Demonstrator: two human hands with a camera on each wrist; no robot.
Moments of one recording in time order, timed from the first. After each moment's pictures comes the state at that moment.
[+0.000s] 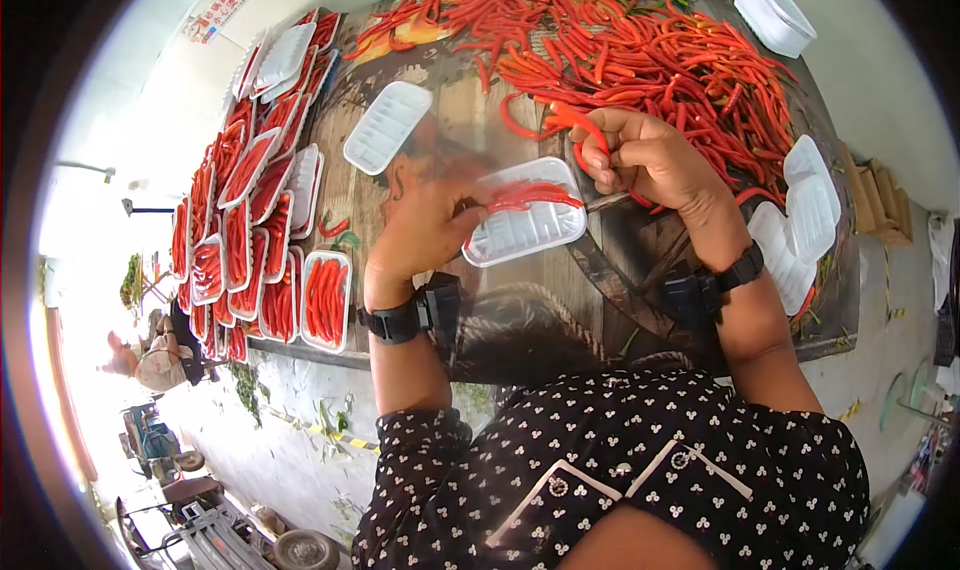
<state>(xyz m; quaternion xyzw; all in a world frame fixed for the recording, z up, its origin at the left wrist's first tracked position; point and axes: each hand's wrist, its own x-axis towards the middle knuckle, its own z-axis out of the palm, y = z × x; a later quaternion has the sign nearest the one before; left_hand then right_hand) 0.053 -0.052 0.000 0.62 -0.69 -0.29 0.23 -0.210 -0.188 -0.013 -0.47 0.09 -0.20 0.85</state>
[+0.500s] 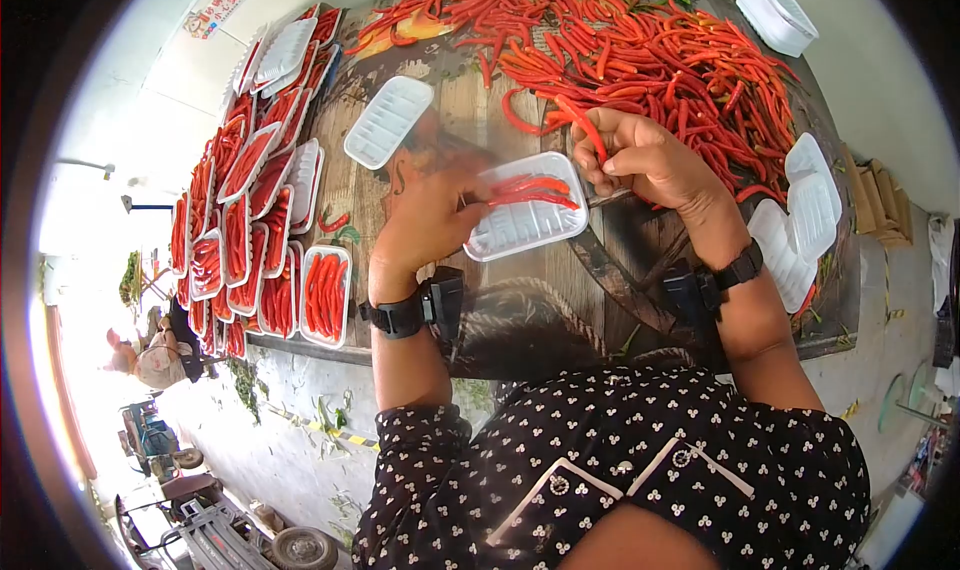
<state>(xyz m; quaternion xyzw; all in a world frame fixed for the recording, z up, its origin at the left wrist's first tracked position) 0.052 -0.053 -0.001 0.63 -0.71 -0.24 0.21 -0.207 -0.173 -0.006 -0.50 0.18 -0.21 0.82</state>
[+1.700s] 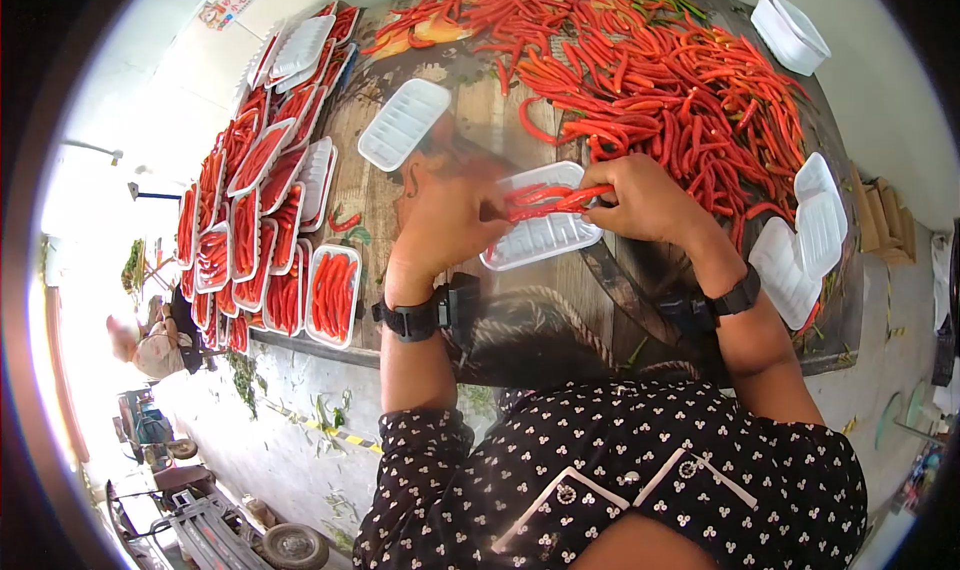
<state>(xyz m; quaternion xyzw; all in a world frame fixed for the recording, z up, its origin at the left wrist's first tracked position) 0.044 -0.054 0.006 0.67 -0.68 -0.25 0.19 -0.194 -0.161 -0.011 -0.88 0.28 -0.12 0.36</state>
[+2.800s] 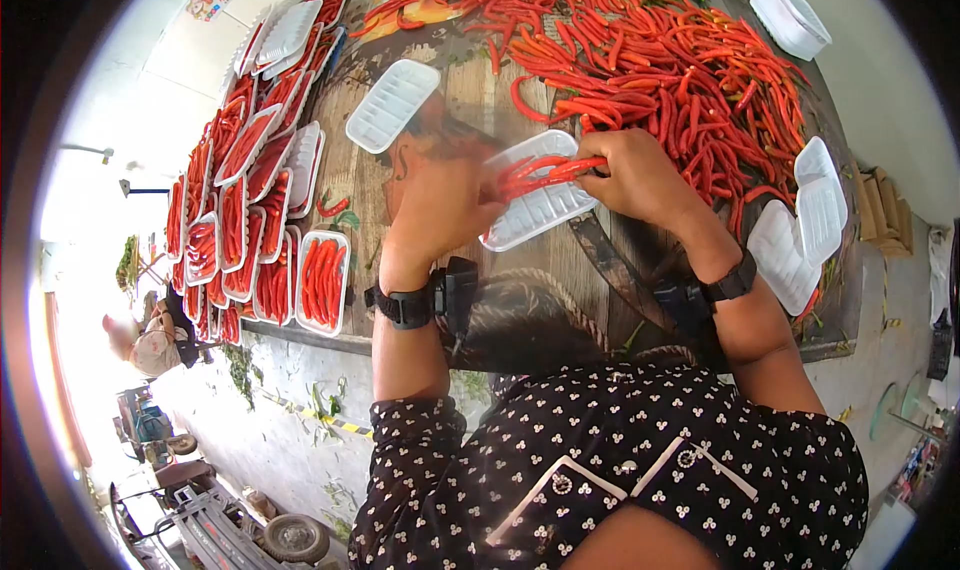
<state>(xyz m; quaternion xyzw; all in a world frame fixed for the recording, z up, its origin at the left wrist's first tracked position) 0.036 -0.054 0.007 0.67 -0.72 -0.16 0.11 -0.190 -0.161 -0.028 -0.89 0.29 -0.21 0.29</state>
